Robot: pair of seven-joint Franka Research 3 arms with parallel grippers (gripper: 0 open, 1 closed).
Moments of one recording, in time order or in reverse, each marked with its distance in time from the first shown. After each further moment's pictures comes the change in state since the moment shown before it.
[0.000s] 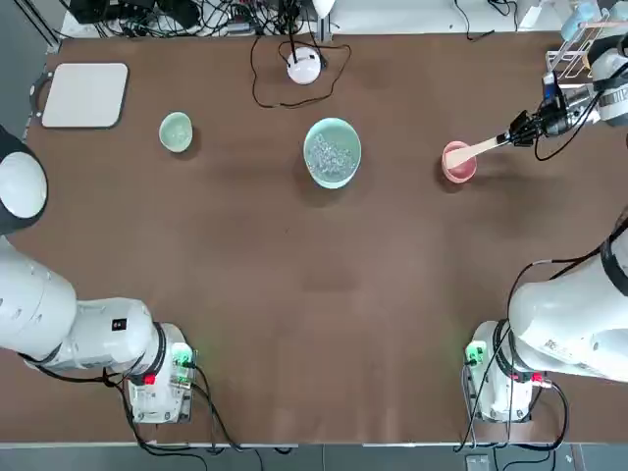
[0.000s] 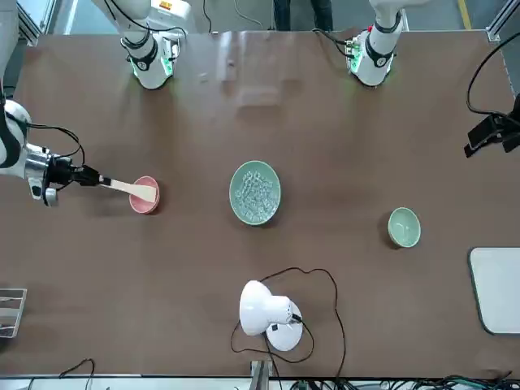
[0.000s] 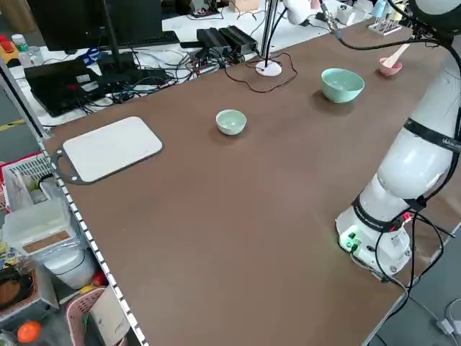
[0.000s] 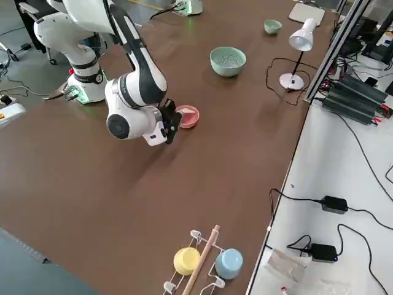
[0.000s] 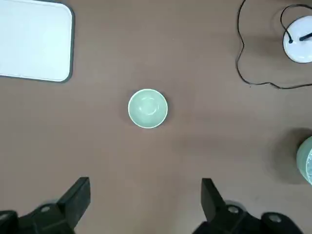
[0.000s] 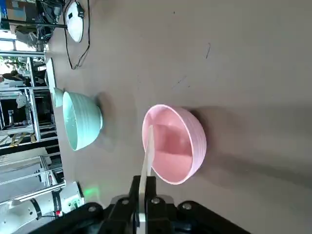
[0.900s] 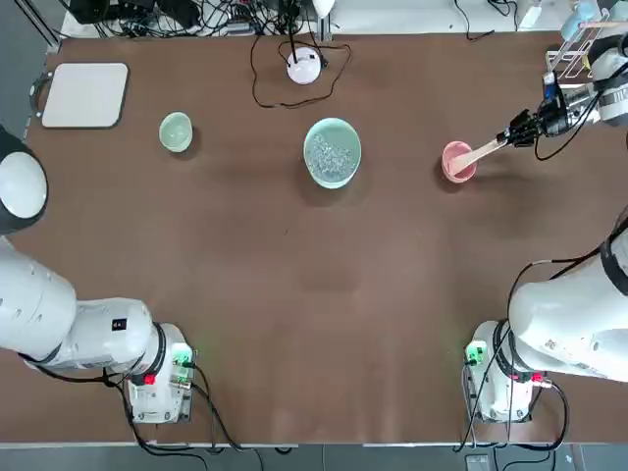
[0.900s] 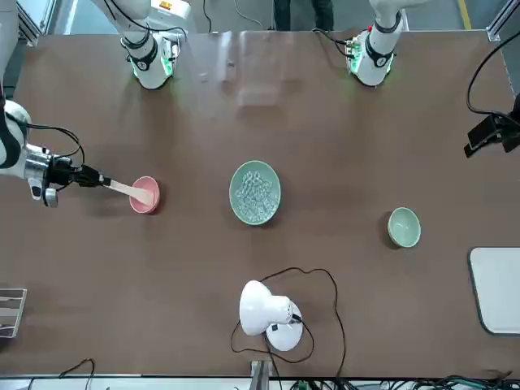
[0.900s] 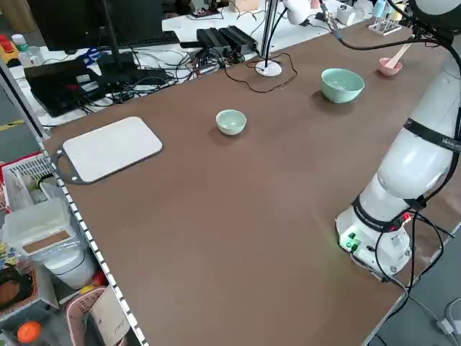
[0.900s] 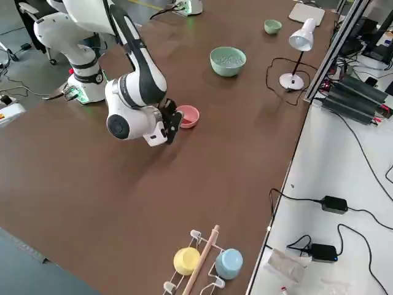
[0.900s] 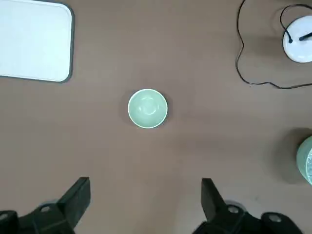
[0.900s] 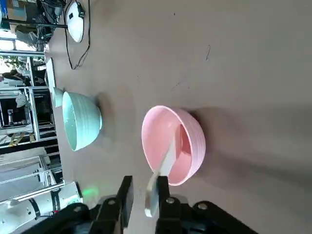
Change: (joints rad) left arm 0.000 0.000 -0.001 0.000 0.000 0.000 0.000; right arm 0.000 0.004 0.000 0.004 0.001 0.002 -0.007
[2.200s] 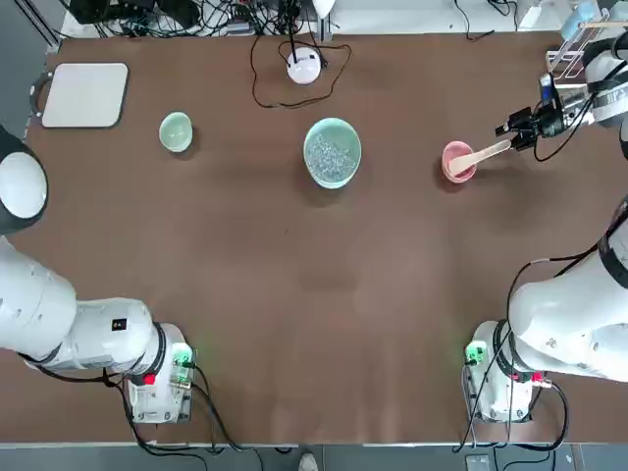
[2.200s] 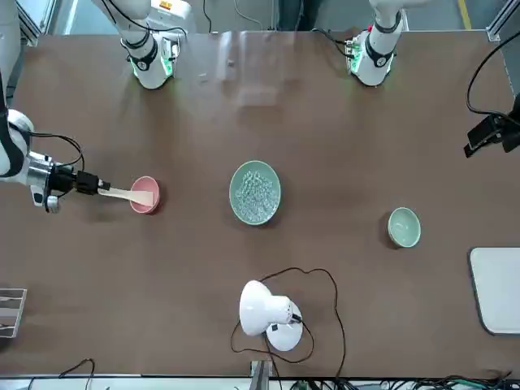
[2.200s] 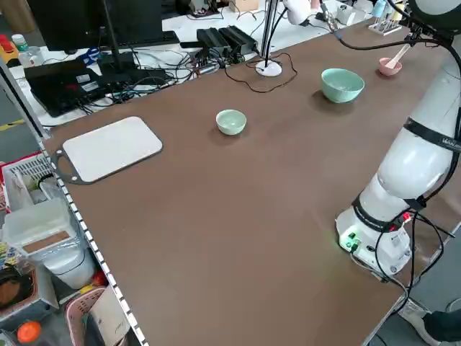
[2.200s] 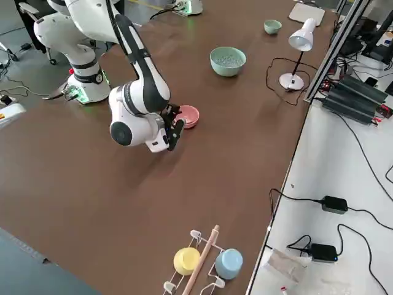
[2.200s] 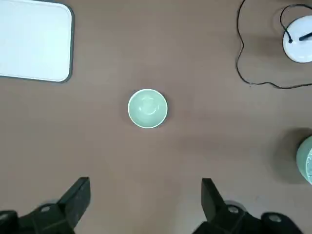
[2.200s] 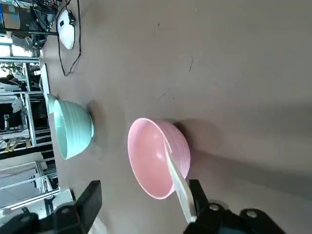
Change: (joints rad) left arm 0.000 0.000 0.000 0.000 0.000 0.000 0.000; right arm 0.000 0.066 0.002 0.040 0.019 0.035 -0.009
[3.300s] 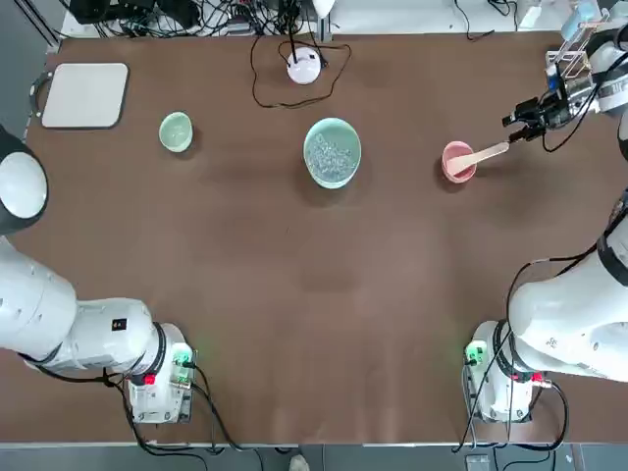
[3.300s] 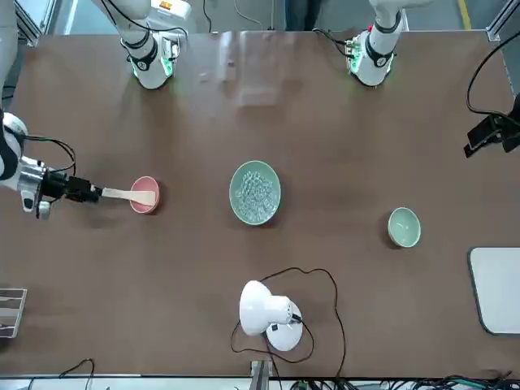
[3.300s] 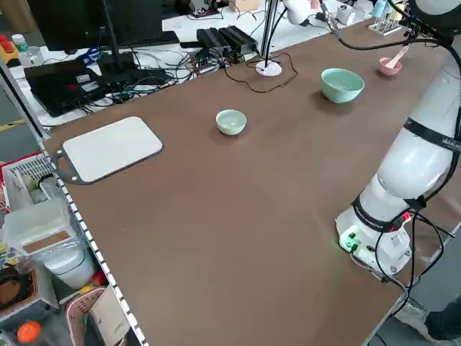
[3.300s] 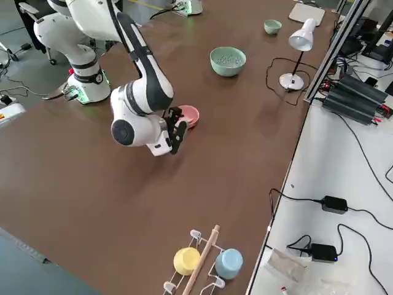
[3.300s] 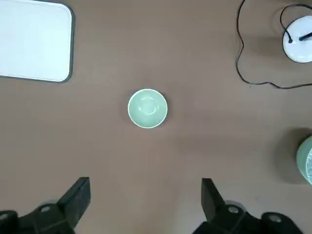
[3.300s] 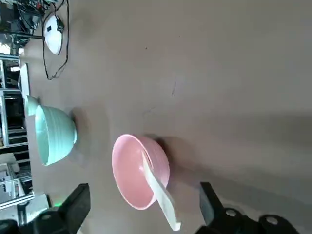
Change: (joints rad) left arm 0.000 0.000 0.000 0.000 0.000 0.000 0.000; right arm 0.000 0.015 -0.002 0.089 -0.066 0.045 -0.004
